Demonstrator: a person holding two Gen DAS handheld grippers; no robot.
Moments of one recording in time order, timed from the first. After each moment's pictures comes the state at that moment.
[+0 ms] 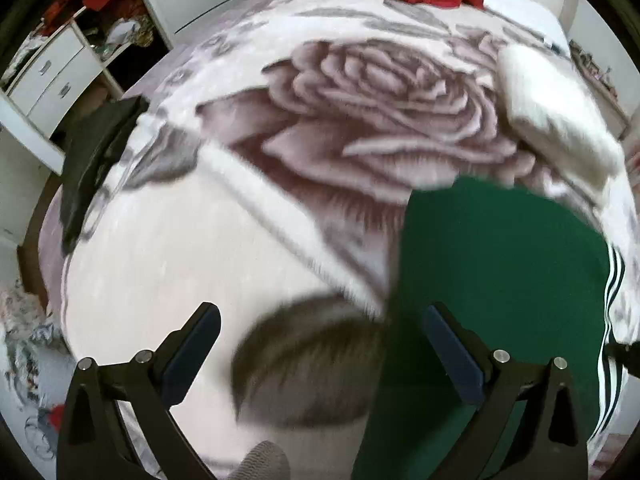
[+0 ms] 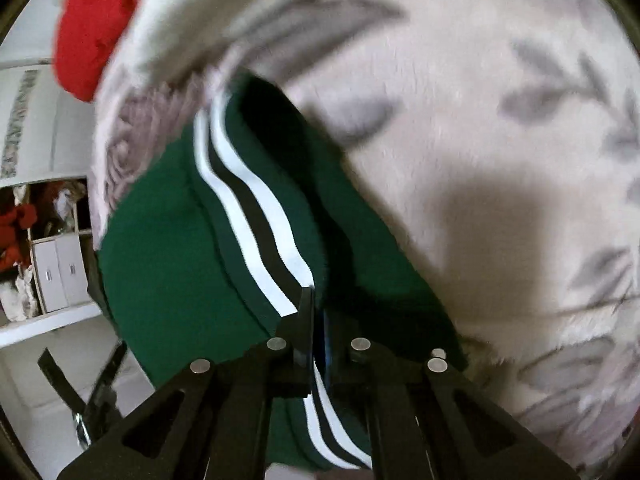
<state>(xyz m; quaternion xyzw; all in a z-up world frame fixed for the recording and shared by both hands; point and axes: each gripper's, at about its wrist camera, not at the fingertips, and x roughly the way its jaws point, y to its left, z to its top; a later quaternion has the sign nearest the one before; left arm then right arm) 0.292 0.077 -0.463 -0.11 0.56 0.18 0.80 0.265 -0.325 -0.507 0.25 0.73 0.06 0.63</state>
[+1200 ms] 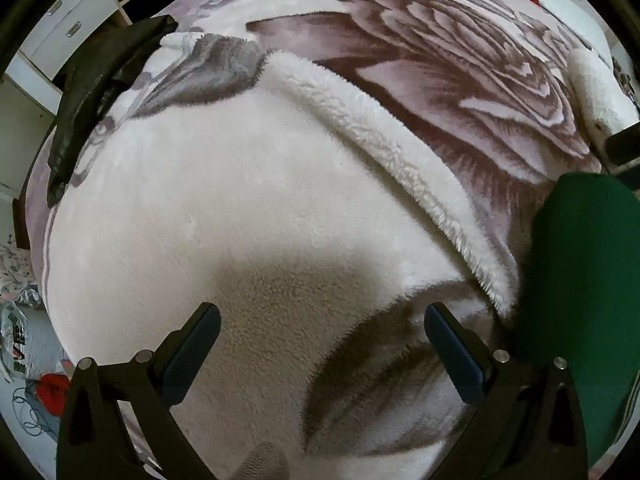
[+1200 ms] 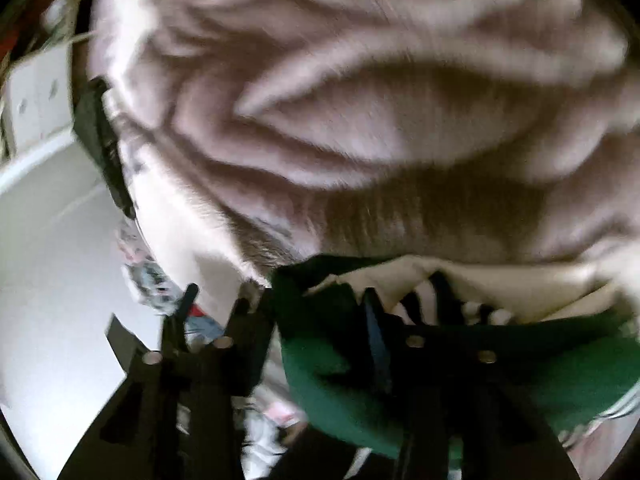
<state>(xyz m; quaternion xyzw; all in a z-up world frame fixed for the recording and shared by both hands) 0.259 0.159 -0.532 -0.17 0.60 0.20 0.75 0.400 0.050 -0.526 0.01 0.86 0.25 0.45</state>
